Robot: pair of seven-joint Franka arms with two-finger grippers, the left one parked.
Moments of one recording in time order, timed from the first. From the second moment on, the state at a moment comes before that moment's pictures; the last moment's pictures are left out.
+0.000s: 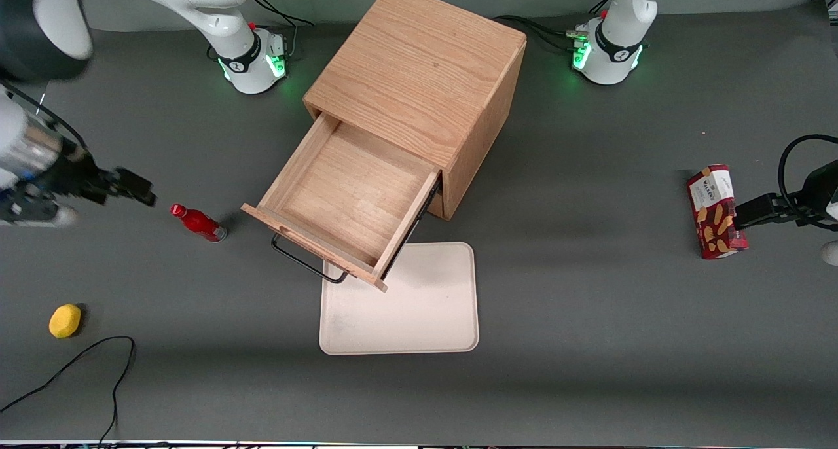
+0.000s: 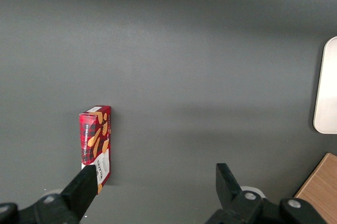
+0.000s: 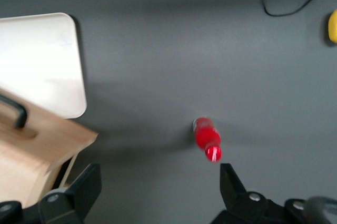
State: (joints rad) arm -0.10 0.08 0.14 -1.72 -0.01 1.81 0.11
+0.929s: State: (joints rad) arm 0.08 0.48 0.19 -1.55 -0.32 2.23 -0.33
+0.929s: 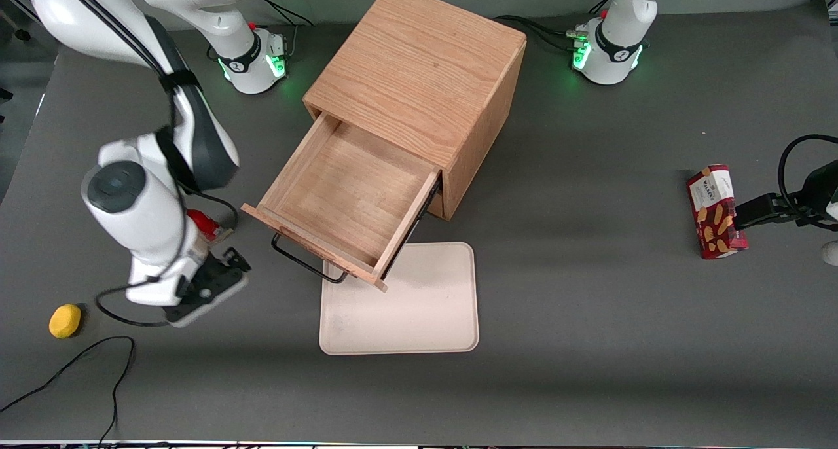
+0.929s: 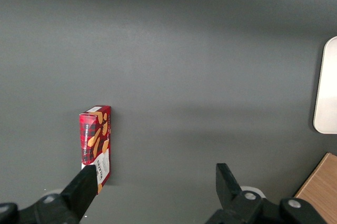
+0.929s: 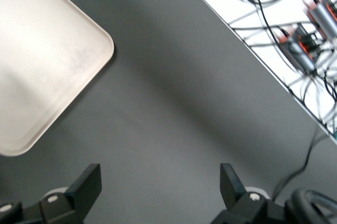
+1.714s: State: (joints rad) arm 0.28 0.56 0.19 -1.55 -0.38 2.29 -0.12
